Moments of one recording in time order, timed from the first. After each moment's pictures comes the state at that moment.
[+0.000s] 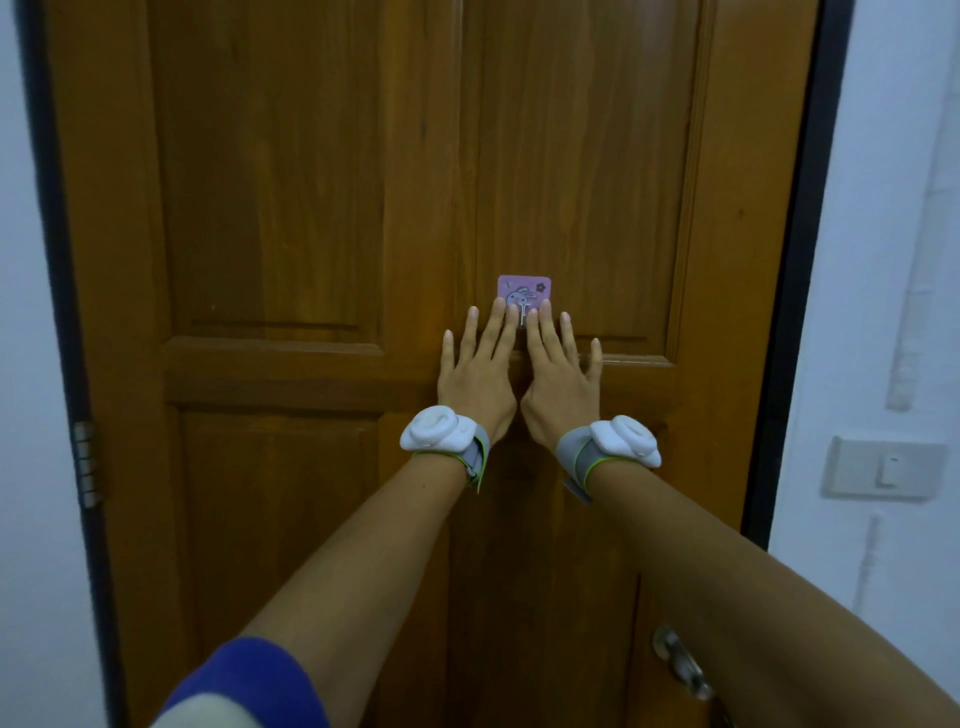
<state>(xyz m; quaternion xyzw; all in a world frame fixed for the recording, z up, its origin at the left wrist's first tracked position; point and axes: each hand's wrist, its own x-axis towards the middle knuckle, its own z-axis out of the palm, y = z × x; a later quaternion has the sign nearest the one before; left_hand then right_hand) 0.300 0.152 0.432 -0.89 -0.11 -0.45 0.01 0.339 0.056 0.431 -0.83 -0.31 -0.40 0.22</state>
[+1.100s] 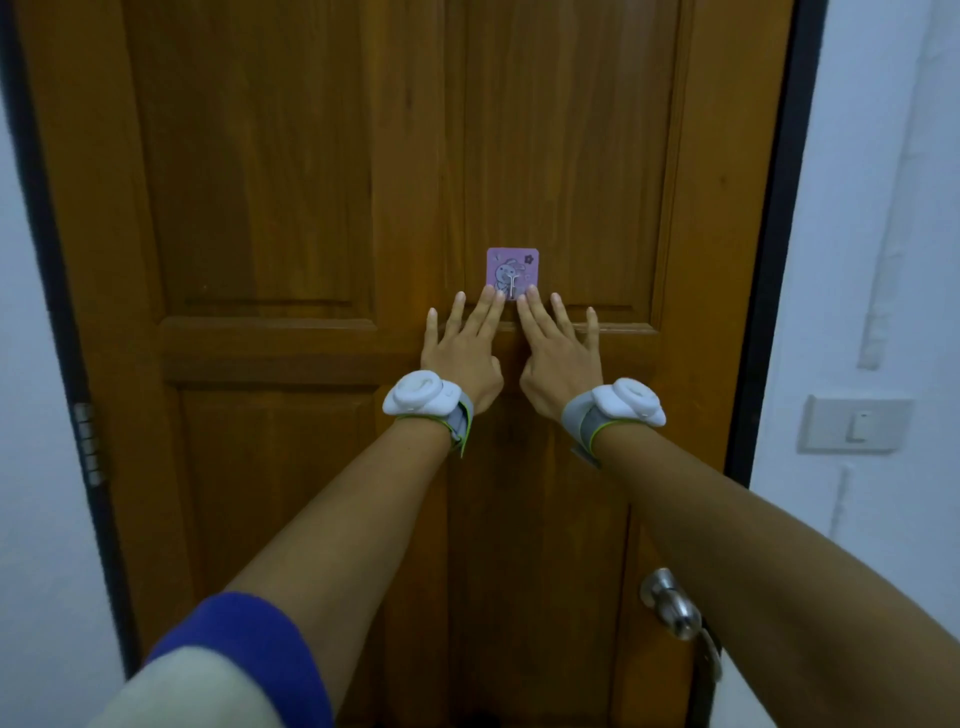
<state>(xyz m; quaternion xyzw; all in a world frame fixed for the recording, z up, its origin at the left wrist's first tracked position) 0.281 0.152 0.431 -0.92 -0.11 -0.38 0.03 0.330 0.037 0.431 -0.86 -0.31 -0.38 0.13</state>
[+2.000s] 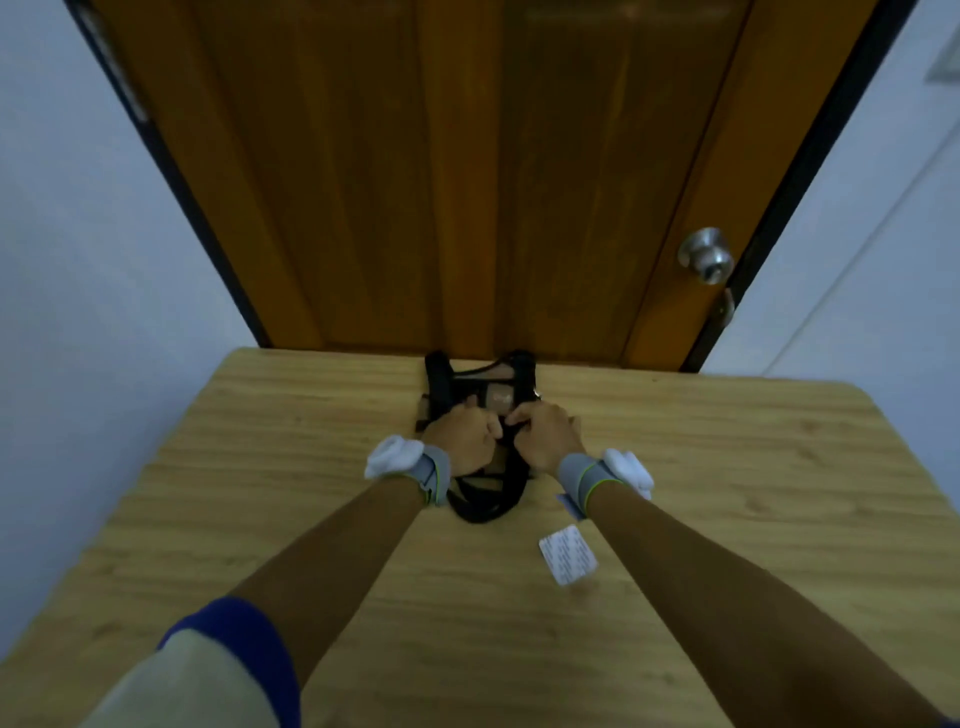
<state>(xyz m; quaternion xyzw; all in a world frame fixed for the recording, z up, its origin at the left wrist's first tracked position) 0.050 0.105 0.071 -0.95 -0.14 0.13 -0.26 0.112 -0.018 0.071 -0.92 -0.23 0.18 0.26</state>
